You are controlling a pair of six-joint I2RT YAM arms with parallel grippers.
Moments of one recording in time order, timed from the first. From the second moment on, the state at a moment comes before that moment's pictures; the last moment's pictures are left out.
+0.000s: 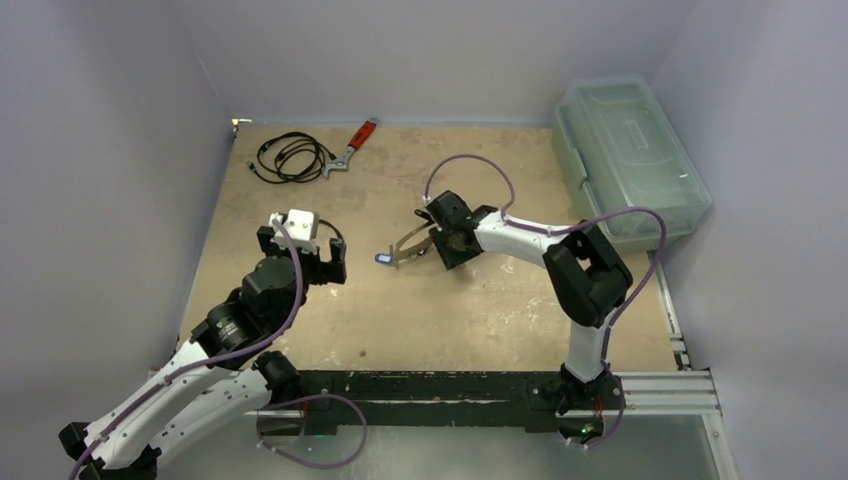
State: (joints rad) left arm -0.79 0.55 0.71 -0.43 -0.63 -0.15; right arm 0.71 1.90 1.27 -0.51 0.19 0.21
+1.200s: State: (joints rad) left arm -0.79 0.58 0.71 -0.43 -0.70 -0.23; right arm 0.71 1.10 0.71 -0.01 0.34 0.31
